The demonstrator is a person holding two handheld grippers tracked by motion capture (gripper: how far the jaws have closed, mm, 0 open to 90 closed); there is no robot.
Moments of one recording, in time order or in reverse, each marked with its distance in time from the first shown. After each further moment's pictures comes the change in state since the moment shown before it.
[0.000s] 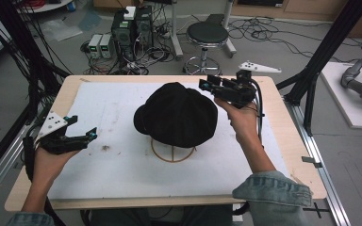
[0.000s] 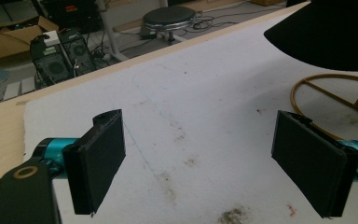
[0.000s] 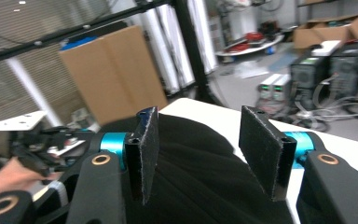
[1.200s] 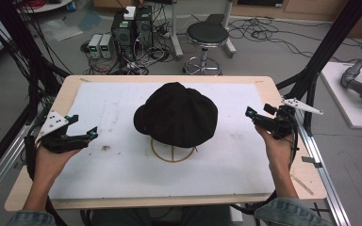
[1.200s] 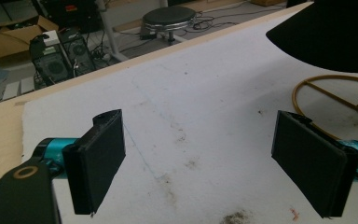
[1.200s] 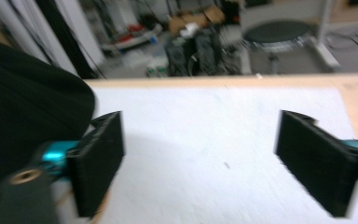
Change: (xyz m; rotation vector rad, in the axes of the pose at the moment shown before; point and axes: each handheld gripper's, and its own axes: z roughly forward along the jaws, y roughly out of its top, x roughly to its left) left arm 0.001 0.000 0.004 0.001 -0.002 -0.003; right arm -0.061 -0.081 -0.103 0.007 -0.494 0.069
